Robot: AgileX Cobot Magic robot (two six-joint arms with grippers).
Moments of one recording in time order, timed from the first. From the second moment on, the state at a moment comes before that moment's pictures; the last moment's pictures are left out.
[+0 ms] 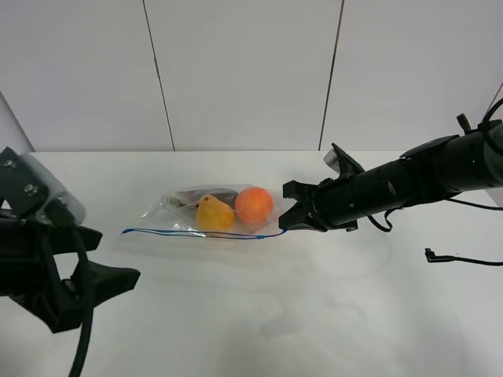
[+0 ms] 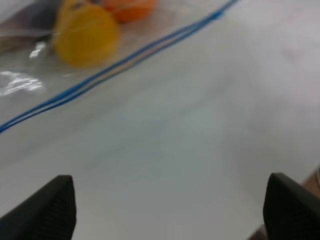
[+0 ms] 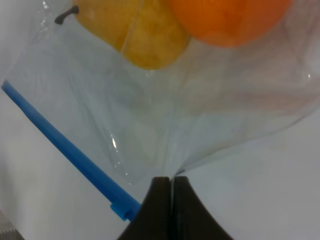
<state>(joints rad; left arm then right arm) -0.53 0.84 -0.53 -0.36 0.50 0.46 0.26 1.81 -0.91 1.33 0.62 -0.96</state>
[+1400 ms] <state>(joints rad) -0.78 1.66 -0.88 -0.37 0.15 0.61 0.26 1.81 -0.91 1.32 0.69 -0.95</state>
